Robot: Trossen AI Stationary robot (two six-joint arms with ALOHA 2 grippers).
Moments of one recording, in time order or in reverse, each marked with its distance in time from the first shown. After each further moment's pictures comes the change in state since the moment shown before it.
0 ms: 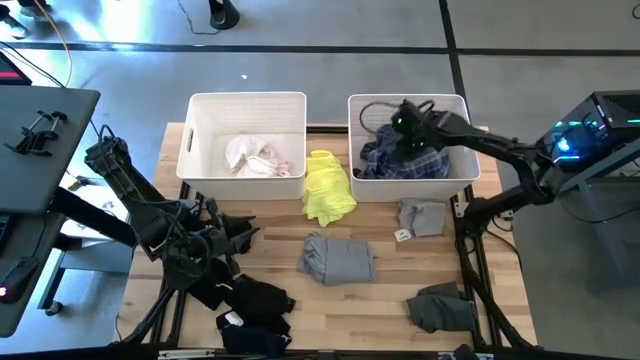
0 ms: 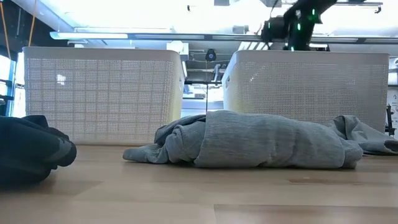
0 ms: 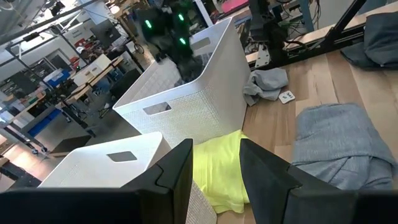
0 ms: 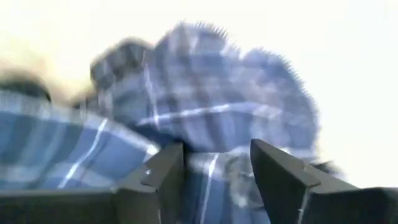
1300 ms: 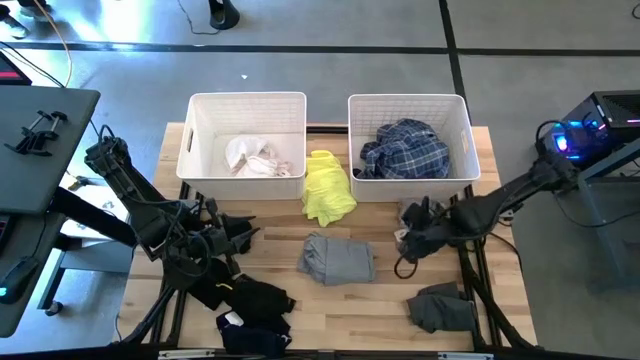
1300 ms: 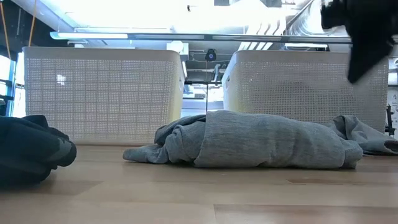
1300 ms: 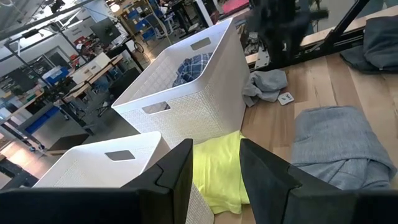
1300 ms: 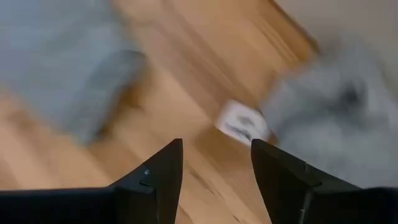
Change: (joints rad) left arm 0.001 0.000 0.000 0.002 0.000 -0.017; right arm 1.125 -0.213 -0.282 -0.106 -0.023 1.063
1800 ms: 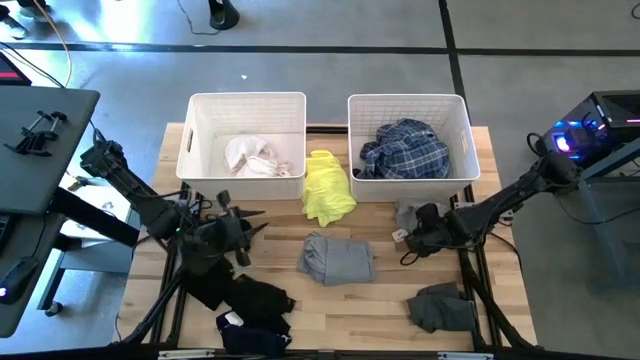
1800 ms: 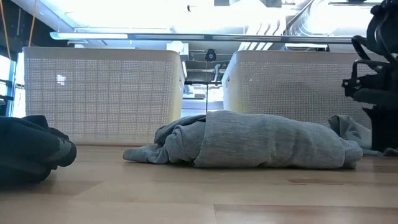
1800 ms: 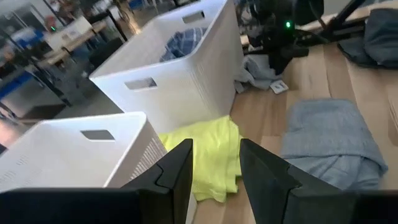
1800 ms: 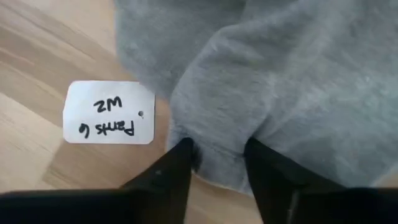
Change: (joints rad) left arm 0.165 0.004 0.001 0.006 0.200 -0.053; right arm -0.016 -0.006 -0.477 0.279 0.007 0.332
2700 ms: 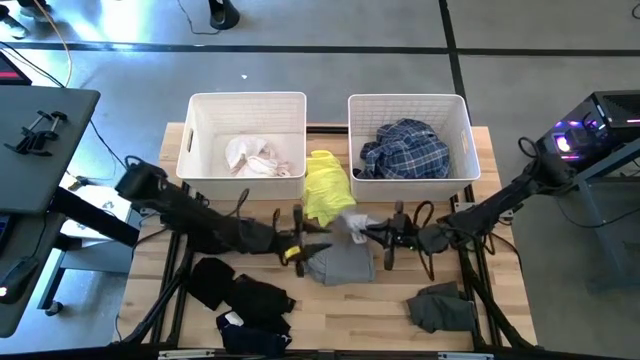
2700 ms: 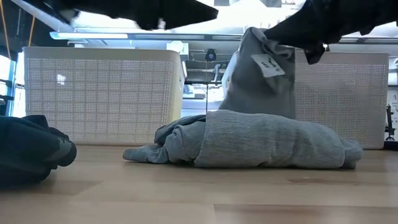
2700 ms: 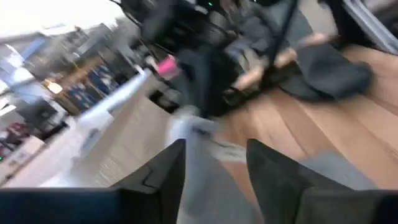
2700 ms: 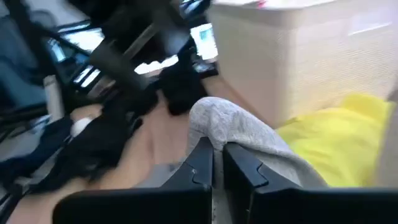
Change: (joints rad) left arm 0.347 0.554 -0.155 1.341 0.613 0.788; right arm 0.037 0.071 0.062 1.285 0.346 -1.181
